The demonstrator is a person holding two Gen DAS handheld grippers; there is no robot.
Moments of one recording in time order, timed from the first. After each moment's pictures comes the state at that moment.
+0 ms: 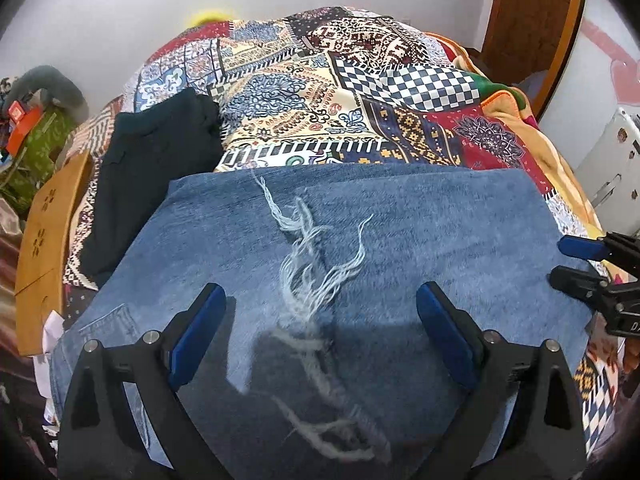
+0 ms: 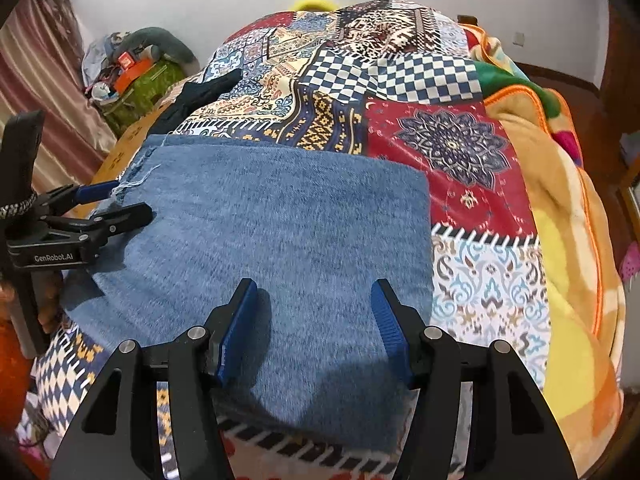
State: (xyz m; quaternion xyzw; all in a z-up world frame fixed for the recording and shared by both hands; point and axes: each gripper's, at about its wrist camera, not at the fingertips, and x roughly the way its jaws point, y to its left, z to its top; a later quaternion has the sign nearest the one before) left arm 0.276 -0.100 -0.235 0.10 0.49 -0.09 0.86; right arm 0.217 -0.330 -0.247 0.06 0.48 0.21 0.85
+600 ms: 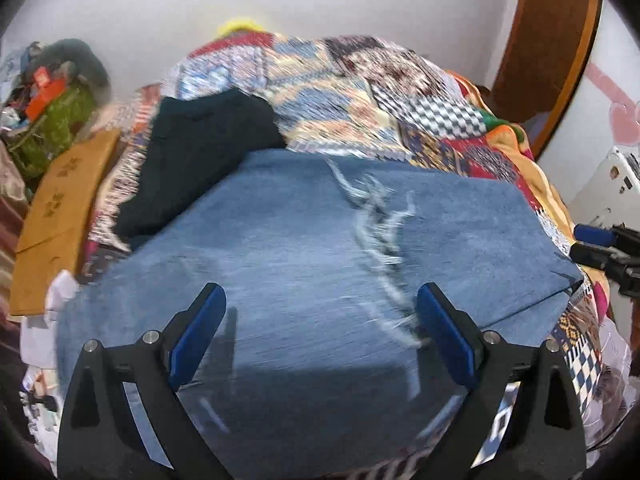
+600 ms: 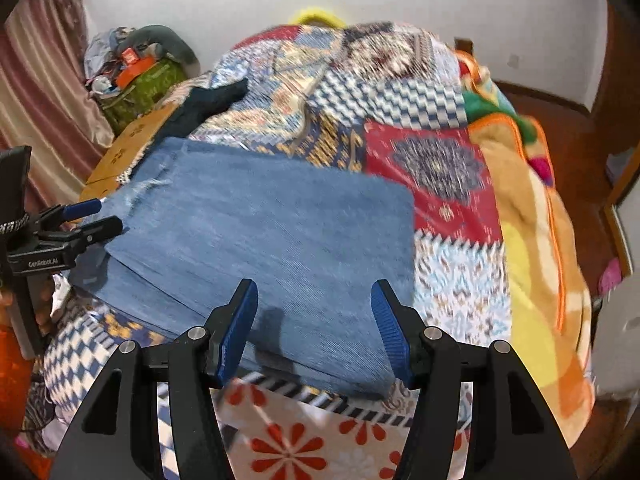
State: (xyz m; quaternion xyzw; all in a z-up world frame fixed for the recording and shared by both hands) left arm 0.226 -0.035 -0.205 0.04 0.46 -0.07 0.89; right arm 0.200 -0.320 -0.211 0.02 0.46 0.19 0.87
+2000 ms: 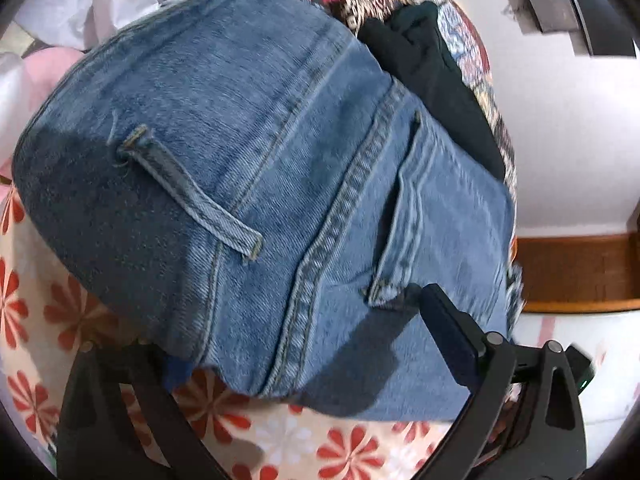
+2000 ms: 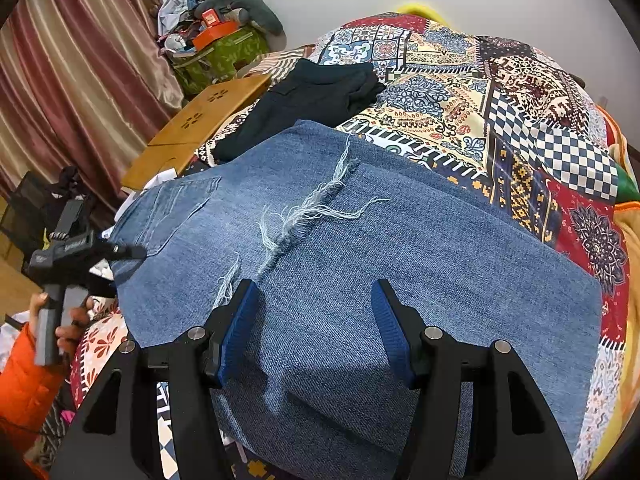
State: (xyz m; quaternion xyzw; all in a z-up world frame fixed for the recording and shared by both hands) left arm 0.172 0.202 -0.323 -0.46 0.52 0.02 0.72; right arm 0.226 -0.173 -0.222 -0.02 0.46 0.32 0.83
